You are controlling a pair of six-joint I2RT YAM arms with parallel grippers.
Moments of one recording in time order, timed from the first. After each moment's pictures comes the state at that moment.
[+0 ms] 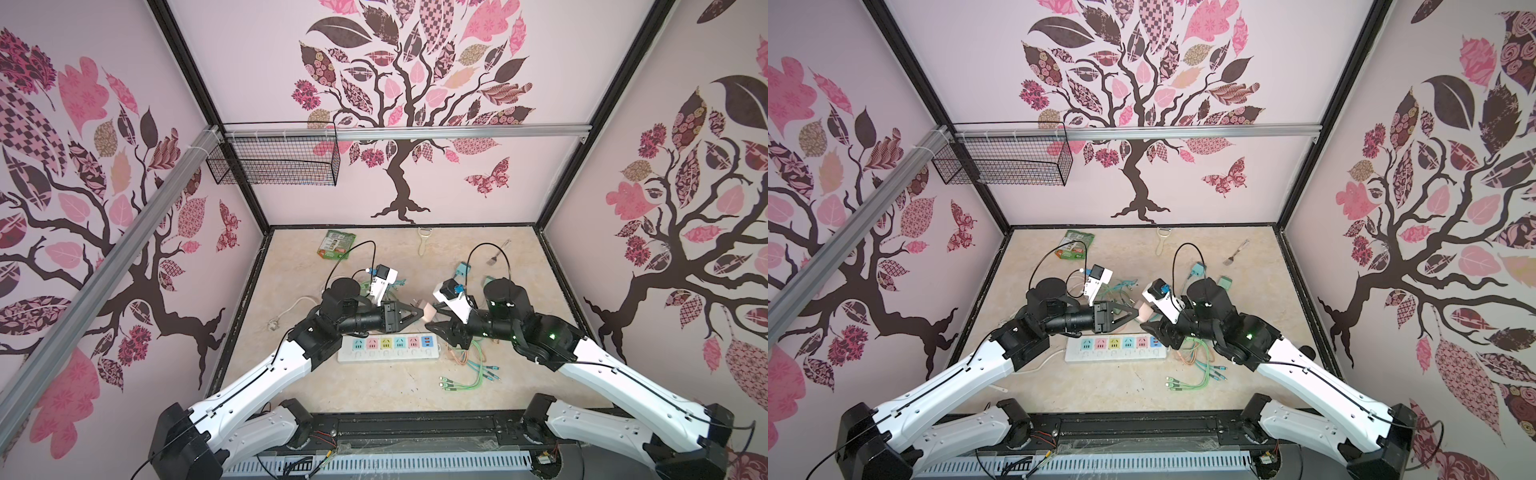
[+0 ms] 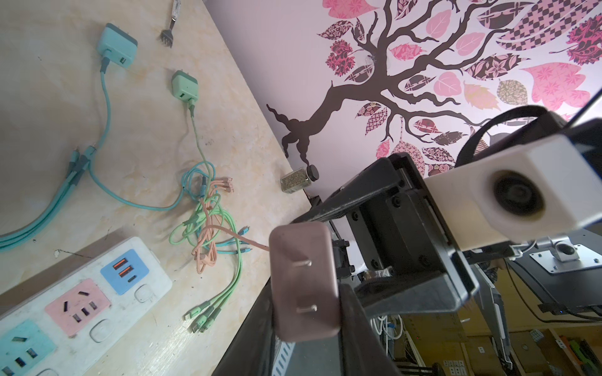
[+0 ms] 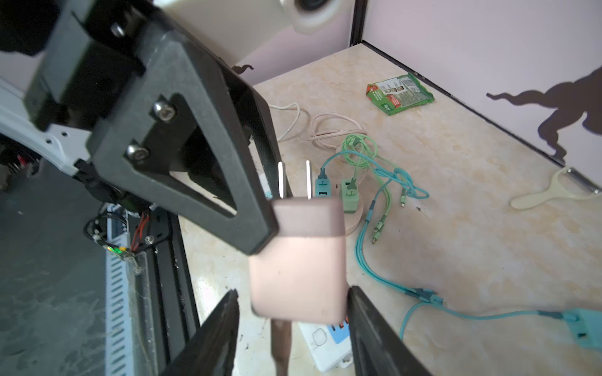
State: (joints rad) left arm -0.71 1.05 0.81 -0.02 0.61 -0.81; right arm 0.81 0.93 0.94 -0.47 -0.28 -0.04
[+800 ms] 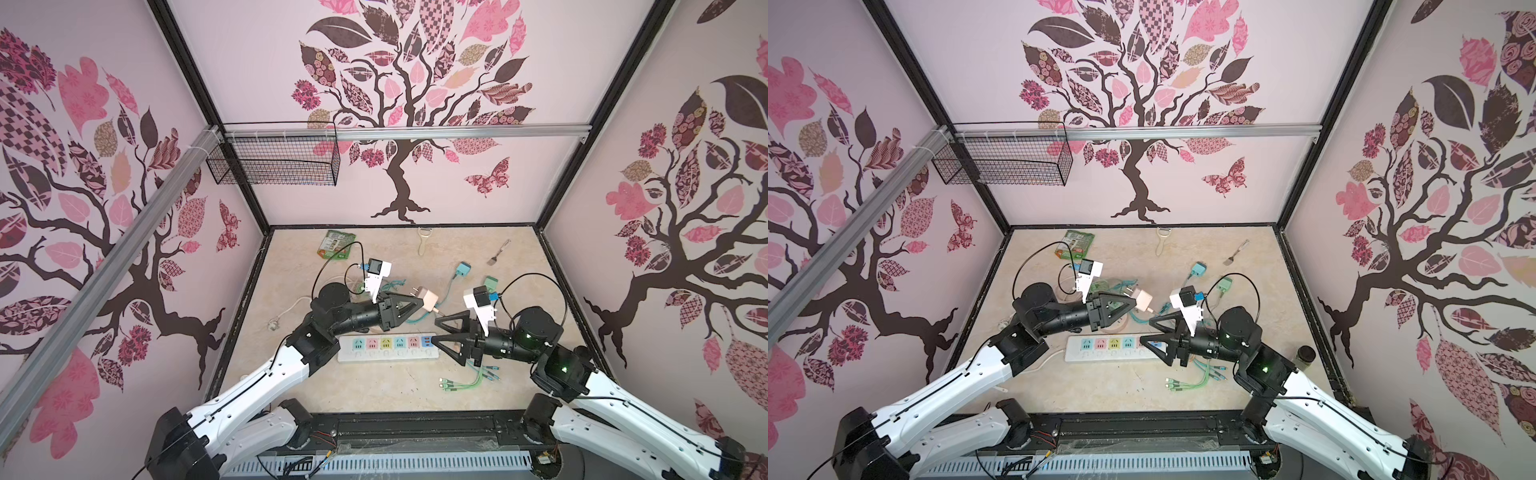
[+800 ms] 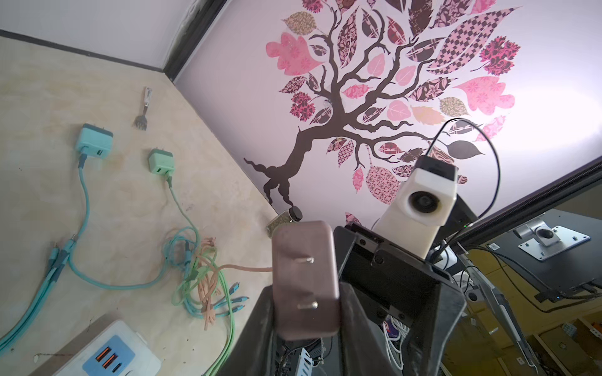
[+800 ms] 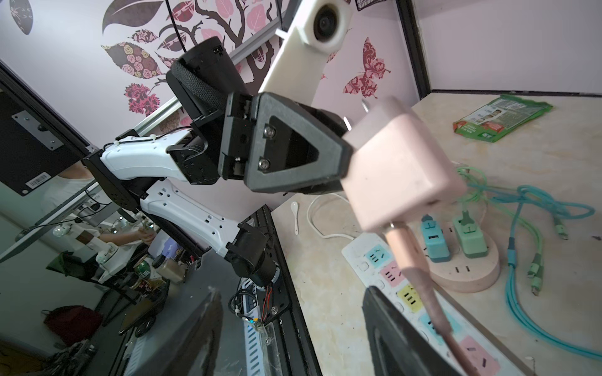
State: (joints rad) left arm -0.71 1.01 0.73 0.29 0.58 -0.79; right arm 0.81 0.69 0.58 0.08 -0.51 0.52
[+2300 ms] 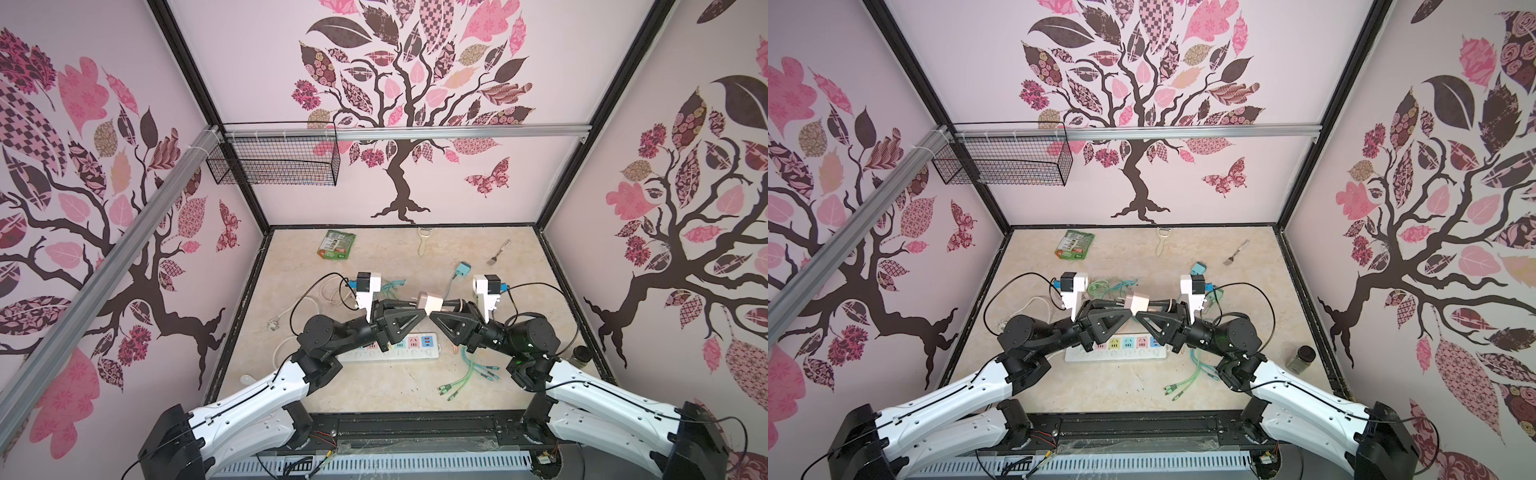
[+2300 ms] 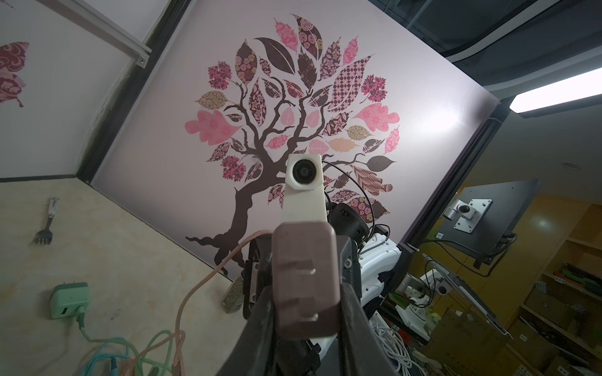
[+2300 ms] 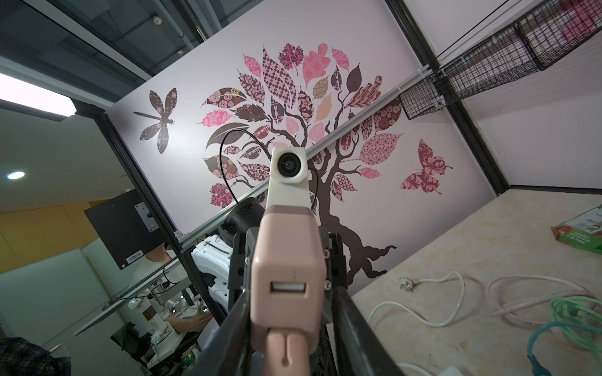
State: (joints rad) left arm -0.86 0.95 0.56 0.79 0.48 -0.78; right arm 0.81 0.89 0.47 0.88 -0.46 0.80
